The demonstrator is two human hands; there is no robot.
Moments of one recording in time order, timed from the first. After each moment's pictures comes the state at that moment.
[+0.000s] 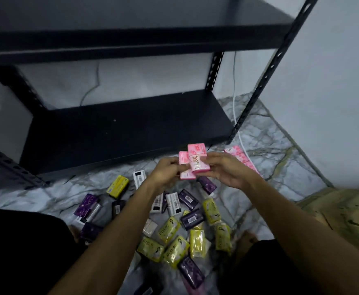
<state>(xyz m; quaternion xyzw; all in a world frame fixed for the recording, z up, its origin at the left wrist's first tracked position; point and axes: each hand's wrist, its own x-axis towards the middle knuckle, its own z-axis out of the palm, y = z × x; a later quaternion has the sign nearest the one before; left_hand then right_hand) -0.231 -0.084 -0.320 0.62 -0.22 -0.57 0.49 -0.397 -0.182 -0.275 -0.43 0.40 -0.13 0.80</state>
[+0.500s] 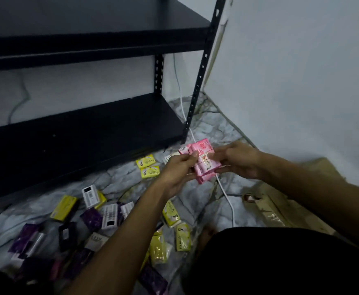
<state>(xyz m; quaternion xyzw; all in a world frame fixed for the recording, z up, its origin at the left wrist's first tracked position) -0.390 -0.154 -0.266 0.50 -0.26 -0.65 0.51 -0.547 -0.230 -0.202 -0.54 0.54 -0.12 0.64</state>
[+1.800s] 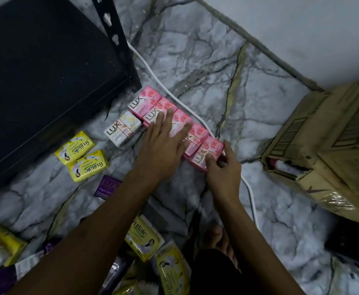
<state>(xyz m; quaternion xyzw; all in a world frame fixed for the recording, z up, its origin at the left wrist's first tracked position) -0.418 -0.326 -0.546 0.61 -0.78 -0.13 0.04 -0.573 -0.278 -0.546 -0.31 0.74 -0.40 0.44</state>
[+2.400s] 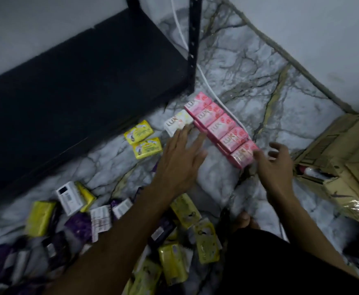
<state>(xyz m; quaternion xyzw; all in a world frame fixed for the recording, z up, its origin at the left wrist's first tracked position) -0.358 -0.236 -0.484 0.66 -0.72 -0.18 0.11 -0.584 -0.269 -0.475 -0.43 0.77 -0.30 0.36</state>
